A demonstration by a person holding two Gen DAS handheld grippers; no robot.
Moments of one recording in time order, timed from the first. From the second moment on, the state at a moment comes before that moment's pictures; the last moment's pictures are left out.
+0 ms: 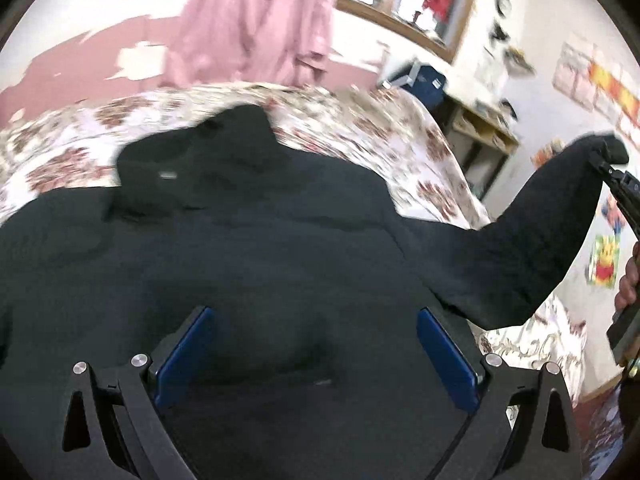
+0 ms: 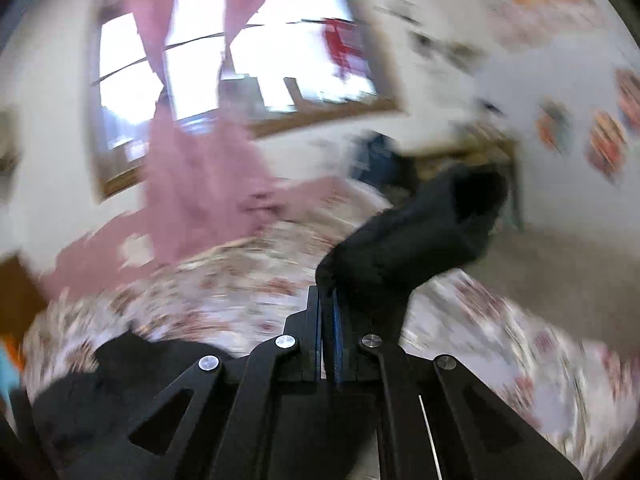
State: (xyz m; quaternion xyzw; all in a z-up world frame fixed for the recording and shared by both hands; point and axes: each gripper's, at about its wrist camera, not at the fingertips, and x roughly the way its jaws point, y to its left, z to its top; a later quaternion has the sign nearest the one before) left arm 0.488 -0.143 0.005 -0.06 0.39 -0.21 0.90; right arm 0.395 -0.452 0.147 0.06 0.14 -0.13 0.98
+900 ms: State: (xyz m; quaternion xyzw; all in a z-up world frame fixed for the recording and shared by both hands) left arm 0.426 0.042 -0.052 -0.21 0.46 -0.25 0.82; right arm 0.387 -0.176 -0.029 -0.13 0.45 0.22 0.86
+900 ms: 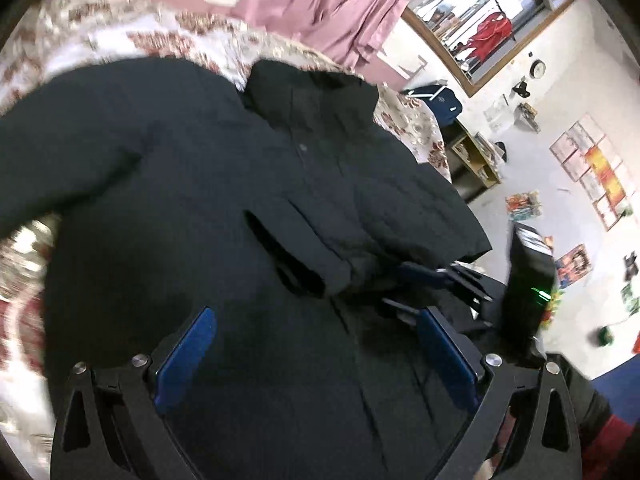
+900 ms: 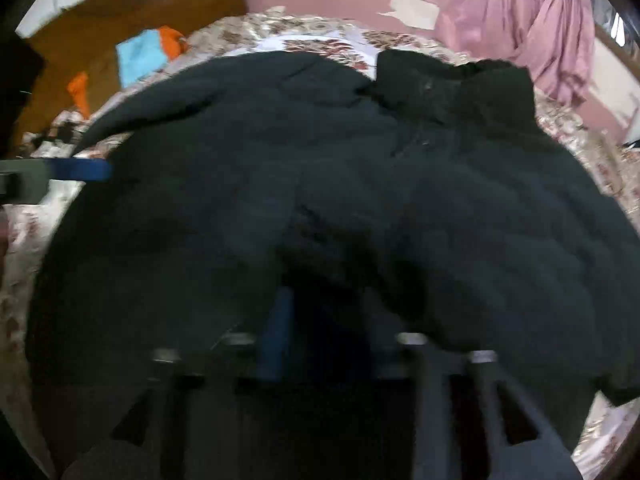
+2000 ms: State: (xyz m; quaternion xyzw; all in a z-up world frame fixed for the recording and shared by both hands) left arm 0.452 0.018 0.059 -0.03 0.31 -0.07 0.95; right arm 0.395 -0.293 0.038 0.02 0.33 0.09 0.94
